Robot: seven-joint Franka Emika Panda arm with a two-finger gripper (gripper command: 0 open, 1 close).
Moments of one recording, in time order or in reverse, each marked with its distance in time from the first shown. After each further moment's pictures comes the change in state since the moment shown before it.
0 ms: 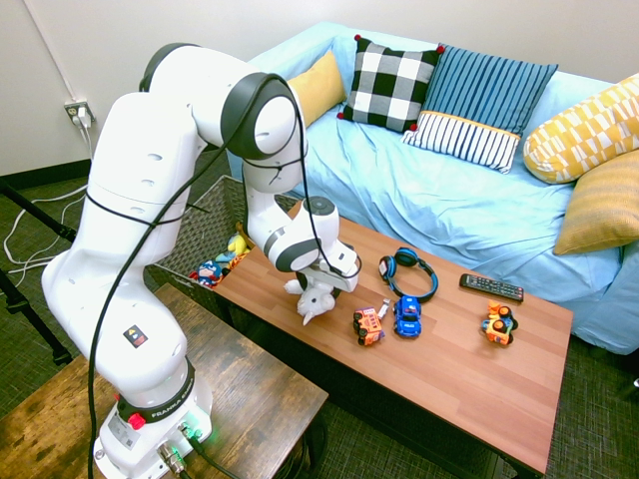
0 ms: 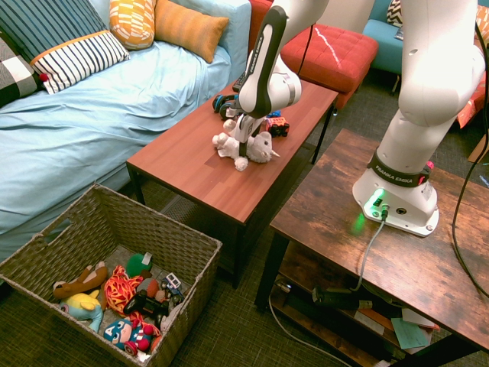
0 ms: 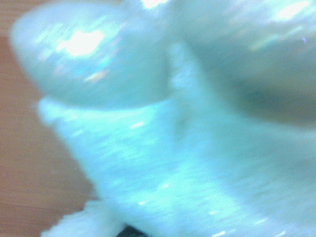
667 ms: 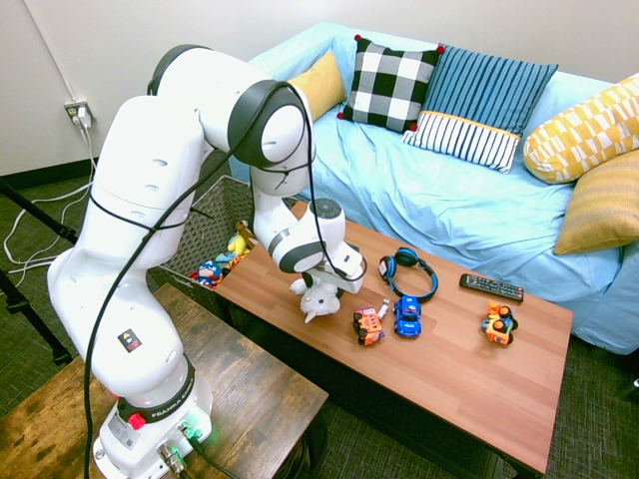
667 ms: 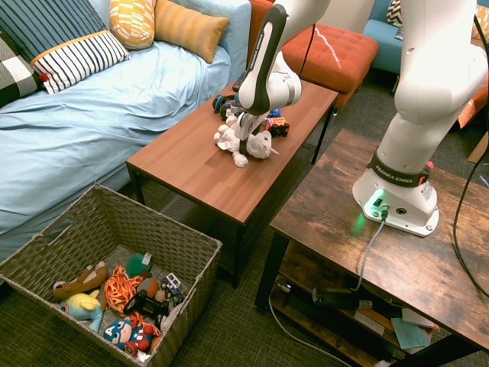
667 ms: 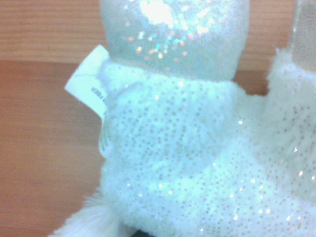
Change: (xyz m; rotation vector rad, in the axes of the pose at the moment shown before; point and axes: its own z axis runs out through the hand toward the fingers) arm 0.011 0.008 -0.005 0.029 0.003 0.027
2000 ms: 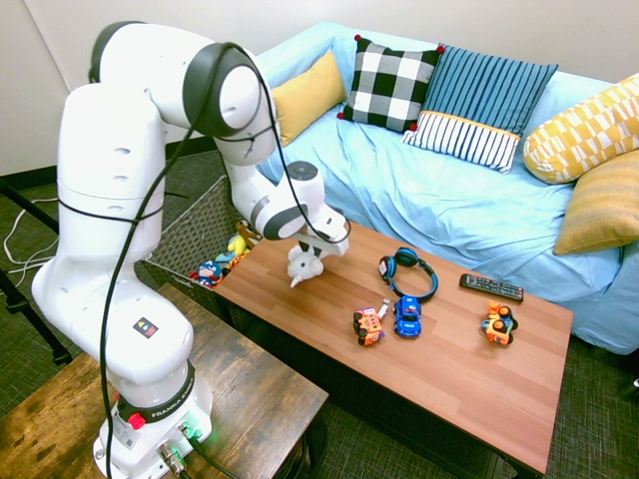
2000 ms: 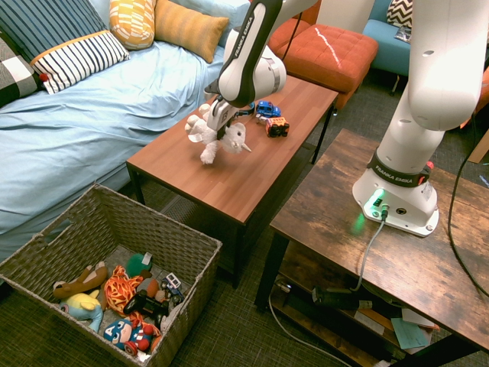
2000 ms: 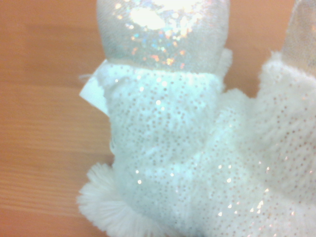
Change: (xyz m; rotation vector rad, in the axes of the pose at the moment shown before) arm -0.036 -0.114 -0.071 0.061 0.089 -0.052
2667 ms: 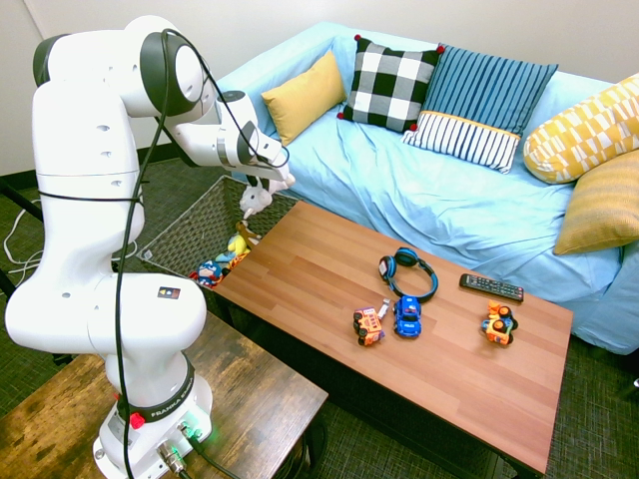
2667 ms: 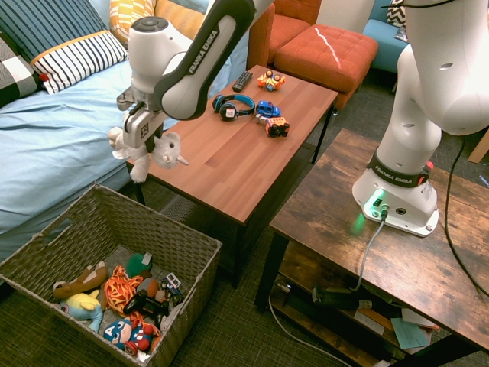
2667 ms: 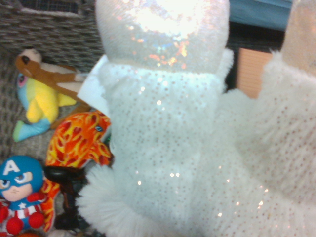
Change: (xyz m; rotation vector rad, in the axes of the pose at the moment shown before) arm -0.078 -0.237 -0.011 -0.019 0.015 -0.095
